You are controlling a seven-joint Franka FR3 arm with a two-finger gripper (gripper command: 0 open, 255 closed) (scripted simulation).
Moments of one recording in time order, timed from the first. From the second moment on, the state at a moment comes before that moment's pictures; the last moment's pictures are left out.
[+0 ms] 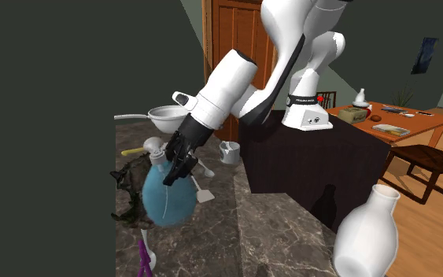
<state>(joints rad) -1.75 -0.80 2.45 -2.12 -0.32 3.32 0.93</state>
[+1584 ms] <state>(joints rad) -1.67 -0.47 2.37 -2.18 -0.39 3.09 0.83</state>
